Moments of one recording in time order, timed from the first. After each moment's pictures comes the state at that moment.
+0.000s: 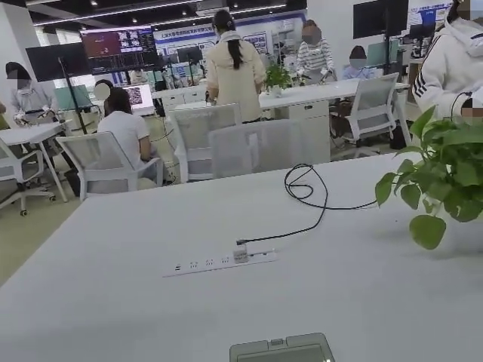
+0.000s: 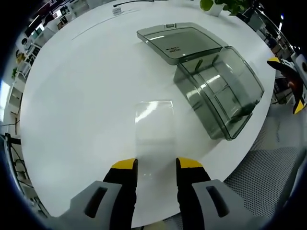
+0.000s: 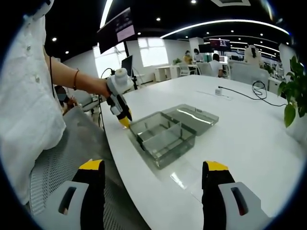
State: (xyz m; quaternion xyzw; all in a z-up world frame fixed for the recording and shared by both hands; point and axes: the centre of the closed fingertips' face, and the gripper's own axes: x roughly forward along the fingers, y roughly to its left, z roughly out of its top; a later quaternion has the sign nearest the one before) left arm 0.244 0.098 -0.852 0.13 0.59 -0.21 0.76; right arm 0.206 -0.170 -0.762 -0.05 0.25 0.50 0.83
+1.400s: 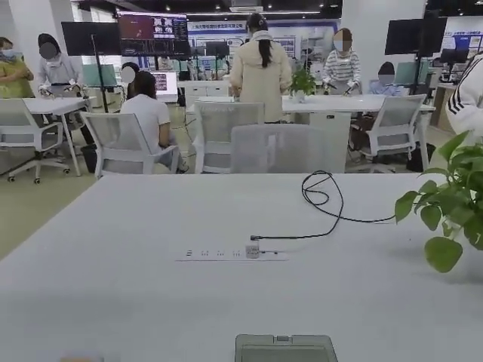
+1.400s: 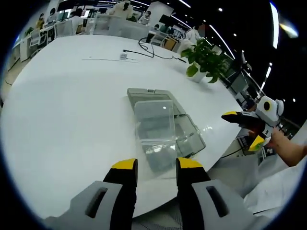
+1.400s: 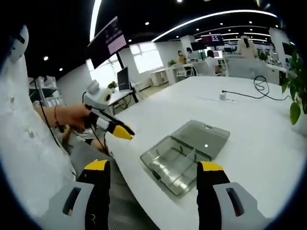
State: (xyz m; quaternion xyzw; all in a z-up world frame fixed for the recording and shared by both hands) left arm 0.240 0.041 -0.747 -0.12 0.42 -0.28 0.85; right arm 0.229 -0.107 -0.694 0.05 0.27 0.48 0.83
